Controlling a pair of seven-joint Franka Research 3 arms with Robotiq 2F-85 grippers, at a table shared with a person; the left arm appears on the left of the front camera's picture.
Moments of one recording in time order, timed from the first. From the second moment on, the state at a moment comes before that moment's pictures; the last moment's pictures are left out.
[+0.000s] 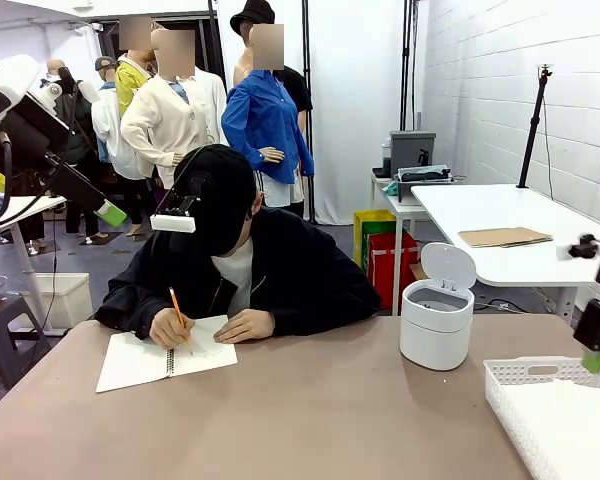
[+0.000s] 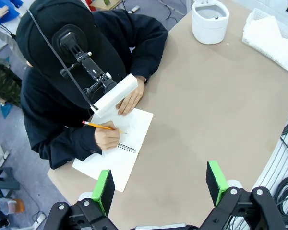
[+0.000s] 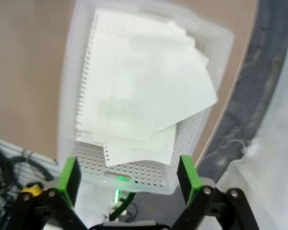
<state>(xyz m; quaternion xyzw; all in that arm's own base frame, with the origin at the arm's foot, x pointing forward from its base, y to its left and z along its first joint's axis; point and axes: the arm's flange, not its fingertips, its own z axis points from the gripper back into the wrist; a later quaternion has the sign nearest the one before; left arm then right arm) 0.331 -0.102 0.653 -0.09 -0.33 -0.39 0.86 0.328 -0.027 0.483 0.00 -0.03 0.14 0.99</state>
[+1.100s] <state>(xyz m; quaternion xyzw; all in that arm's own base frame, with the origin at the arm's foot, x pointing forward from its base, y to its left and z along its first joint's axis) 0.331 -0.102 0.653 -0.09 -0.33 -0.39 0.86 0.404 0.209 0.644 -0.02 -0.19 0.50 0.85</state>
